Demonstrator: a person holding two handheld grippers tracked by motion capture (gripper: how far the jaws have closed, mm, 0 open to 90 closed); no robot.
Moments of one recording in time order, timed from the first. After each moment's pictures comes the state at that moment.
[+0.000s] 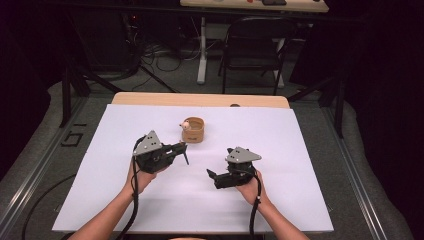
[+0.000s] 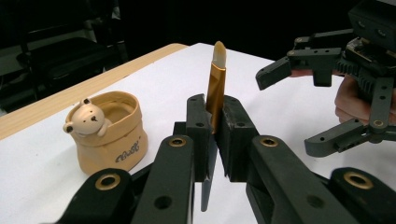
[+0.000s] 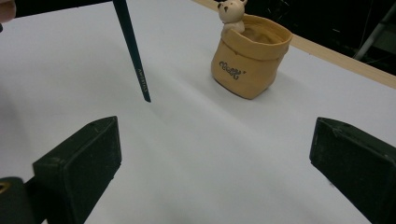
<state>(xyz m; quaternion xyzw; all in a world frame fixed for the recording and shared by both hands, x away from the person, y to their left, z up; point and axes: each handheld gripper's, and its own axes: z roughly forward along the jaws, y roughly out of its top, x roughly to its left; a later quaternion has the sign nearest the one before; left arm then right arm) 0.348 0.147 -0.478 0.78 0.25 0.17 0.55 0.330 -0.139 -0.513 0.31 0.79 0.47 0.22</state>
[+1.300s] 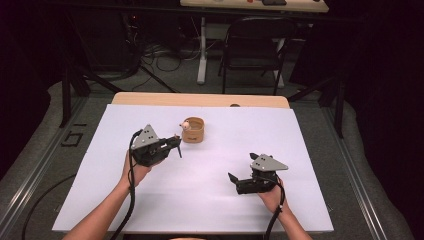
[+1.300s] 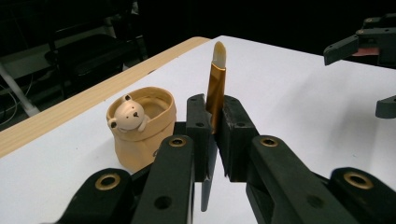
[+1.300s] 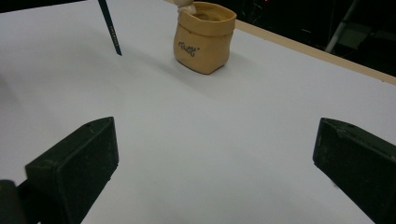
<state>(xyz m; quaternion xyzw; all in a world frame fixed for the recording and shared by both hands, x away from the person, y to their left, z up) 0.365 0.159 -0.474 0.78 0.25 0.19 0.53 0.310 -0.199 -0.522 0.33 0.77 0.48 0.25</state>
